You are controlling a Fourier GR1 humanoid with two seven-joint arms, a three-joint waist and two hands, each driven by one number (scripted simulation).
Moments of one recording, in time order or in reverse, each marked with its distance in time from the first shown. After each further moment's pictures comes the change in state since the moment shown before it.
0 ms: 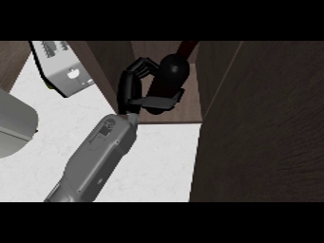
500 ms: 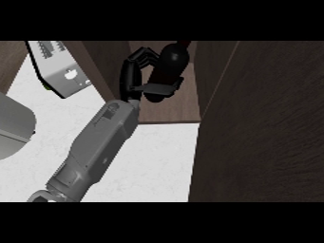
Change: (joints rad) left arm -0.171 -0.001 0.065 0.268 0.044 -0.027 -0.069; right arm 0.031 0.009 0.000 -0.001 -0.007 0.021 -0.024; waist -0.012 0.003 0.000
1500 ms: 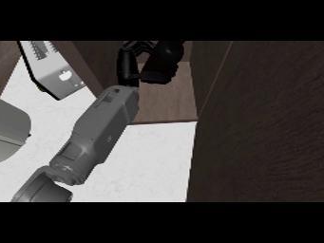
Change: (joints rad) left arm -0.213 -0.002 0.154 0.346 0.041 -0.017 -0.206; right arm 0.014 0.021 0.030 0.010 0.000 0.017 -0.032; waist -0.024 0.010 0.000
